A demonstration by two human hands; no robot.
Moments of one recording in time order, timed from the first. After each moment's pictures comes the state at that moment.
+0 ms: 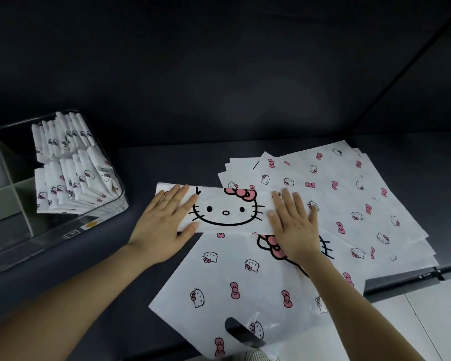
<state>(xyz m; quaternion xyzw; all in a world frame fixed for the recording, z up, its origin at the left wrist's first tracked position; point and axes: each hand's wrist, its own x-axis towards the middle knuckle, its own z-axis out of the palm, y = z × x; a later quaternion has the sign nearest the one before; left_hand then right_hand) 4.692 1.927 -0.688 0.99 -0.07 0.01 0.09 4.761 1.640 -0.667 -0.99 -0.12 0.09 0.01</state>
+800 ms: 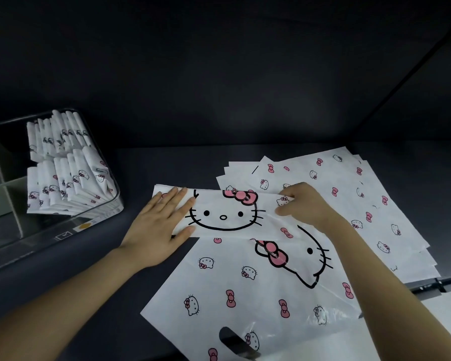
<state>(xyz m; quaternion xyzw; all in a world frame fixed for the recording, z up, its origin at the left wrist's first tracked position) 4.692 1.931 -0.690 0.99 -0.08 0.00 0.10 4.813 1.649 -0.592 -0.93 -0.06 0.24 0.28</state>
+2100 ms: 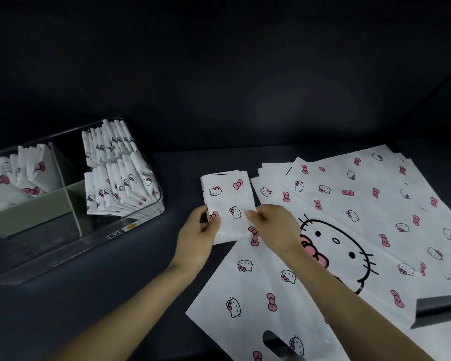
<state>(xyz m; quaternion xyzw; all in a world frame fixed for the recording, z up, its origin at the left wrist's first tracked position) 4.674 1.895 -0.654 0.73 0.27 0.03 0.63 4.751 1.753 -0.645 -0.95 -0.06 0.14 0.28</state>
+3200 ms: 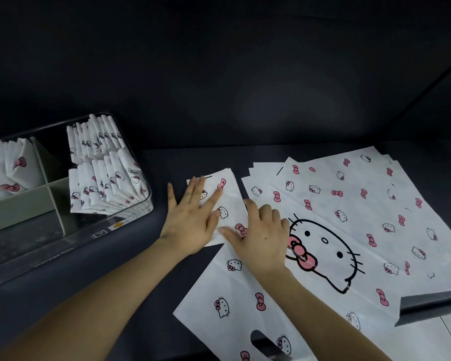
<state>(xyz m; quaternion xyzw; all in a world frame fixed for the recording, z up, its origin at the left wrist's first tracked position) 4.712 1.919 -0.688 1.00 0.00 0.00 0.05 4.724 1.755 -0.676 -0.97 -0.15 -0.14 0.09</state>
